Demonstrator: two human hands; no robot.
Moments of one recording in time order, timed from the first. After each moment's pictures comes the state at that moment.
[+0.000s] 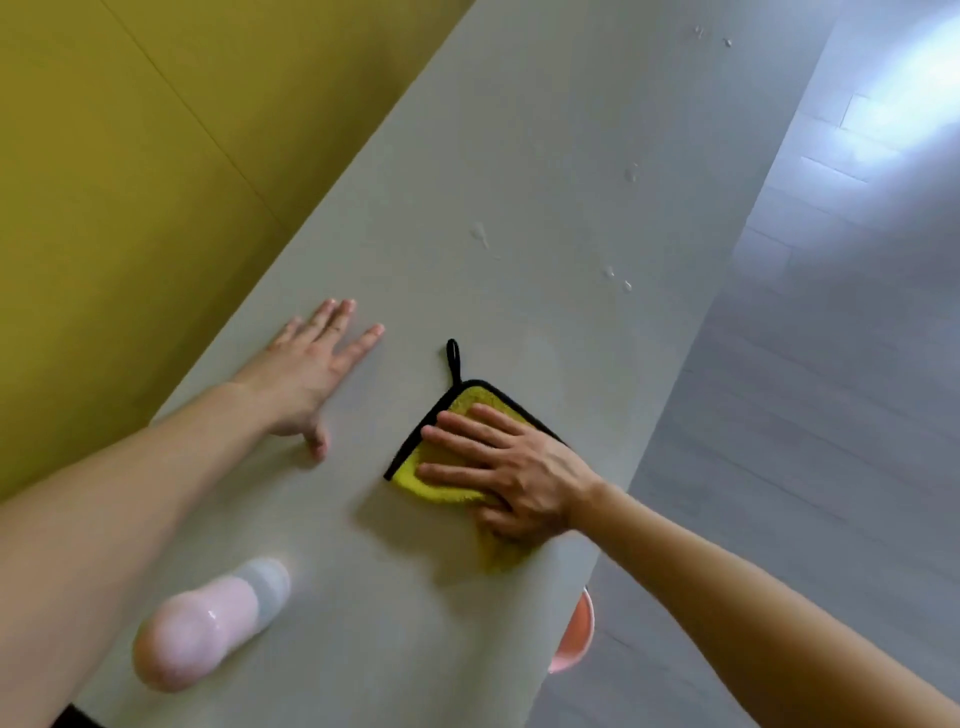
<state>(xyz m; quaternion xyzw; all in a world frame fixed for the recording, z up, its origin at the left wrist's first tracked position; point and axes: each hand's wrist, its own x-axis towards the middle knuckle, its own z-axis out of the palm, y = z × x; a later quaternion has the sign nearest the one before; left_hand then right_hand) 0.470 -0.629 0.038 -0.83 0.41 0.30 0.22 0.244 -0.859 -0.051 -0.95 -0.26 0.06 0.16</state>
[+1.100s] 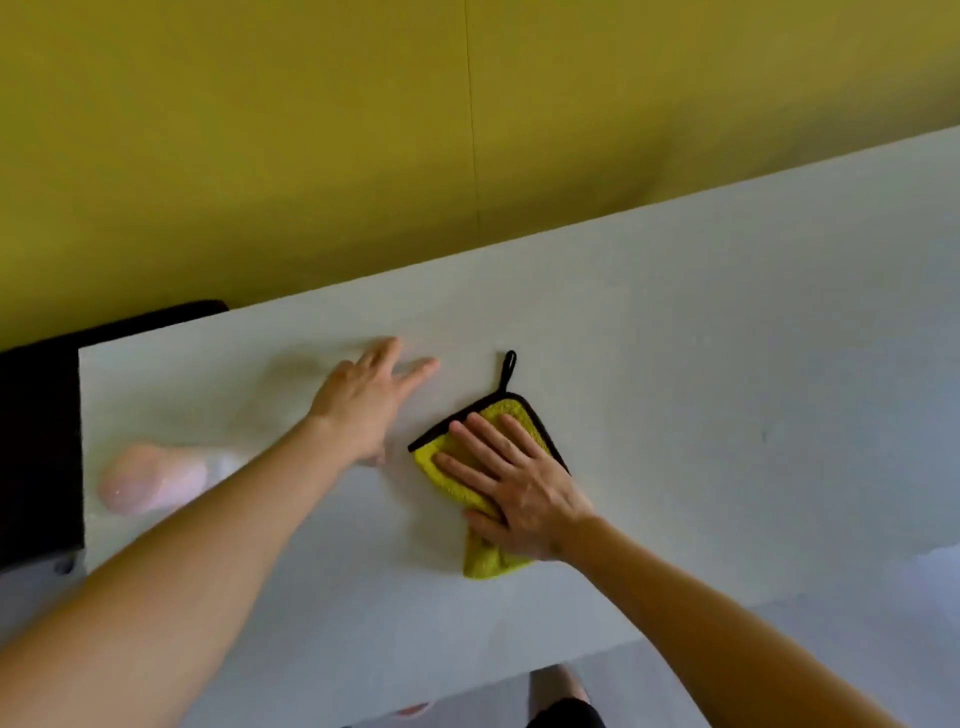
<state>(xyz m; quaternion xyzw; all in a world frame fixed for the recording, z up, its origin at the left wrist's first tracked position) 0.410 -0.683 0.051 -0.96 0.06 0.25 0.08 0.385 -0.943 -0.049 -0.85 -0.51 0.08 0.08</state>
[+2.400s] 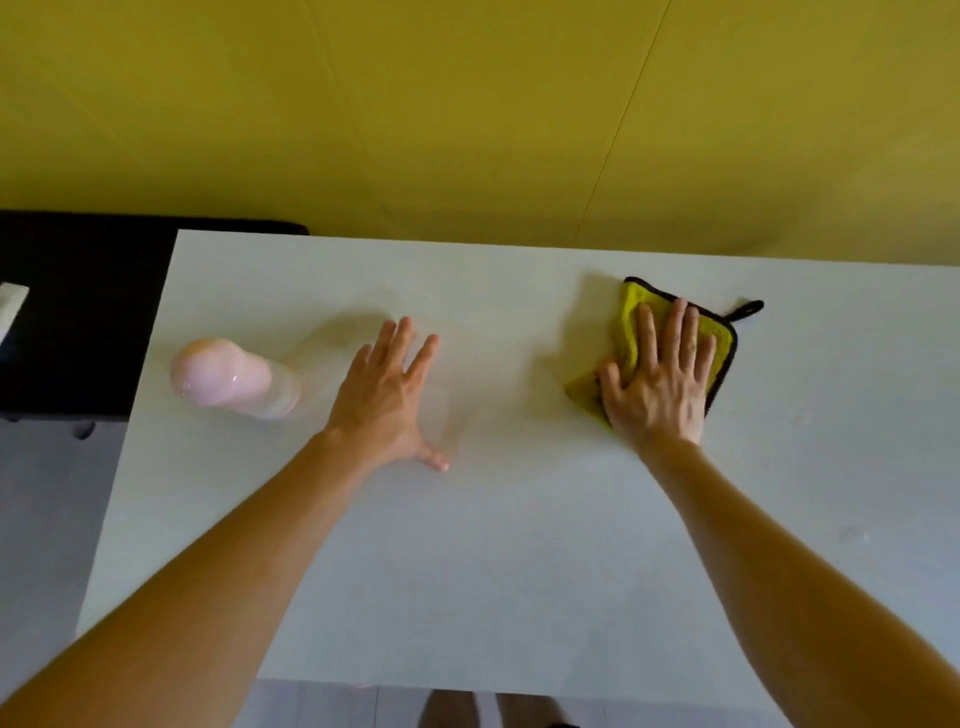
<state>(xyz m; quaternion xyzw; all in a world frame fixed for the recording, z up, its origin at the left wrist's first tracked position) 0.348 -0.664 0.031 -0.95 -0.18 0.23 -0.07 0.528 -0.927 -0.042 -0.98 -0.20 0.02 0.06</state>
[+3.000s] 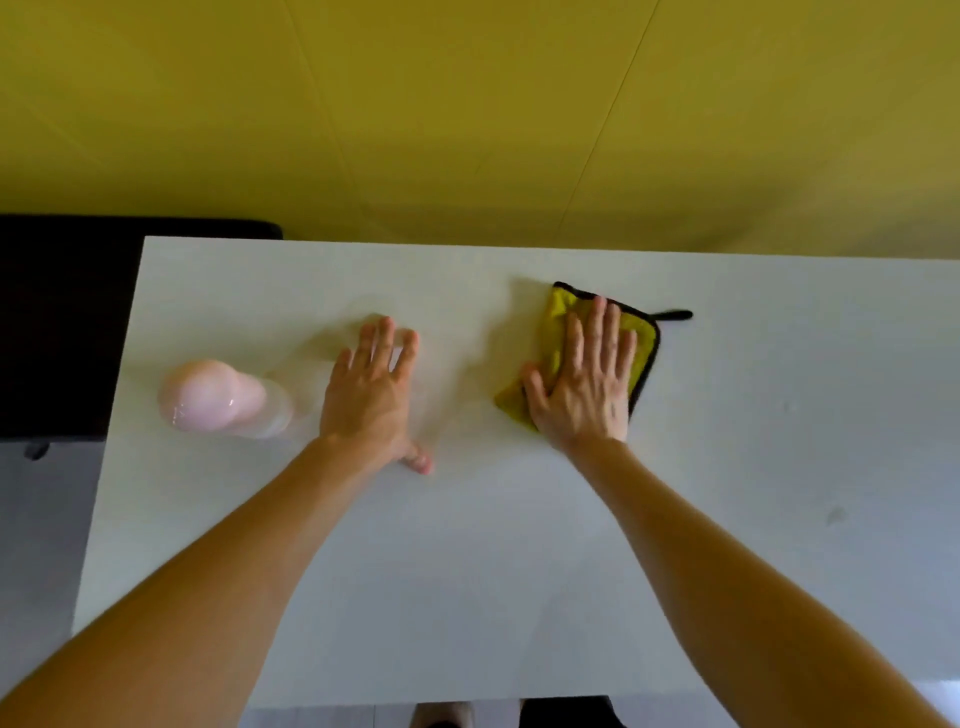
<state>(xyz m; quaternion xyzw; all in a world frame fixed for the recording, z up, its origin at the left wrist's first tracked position) 0.353 -0.644 0.024 -0.94 -0.20 0.26 -0.08 0.481 -0.855 -0.035 -0.97 -0.23 0.03 0.06</state>
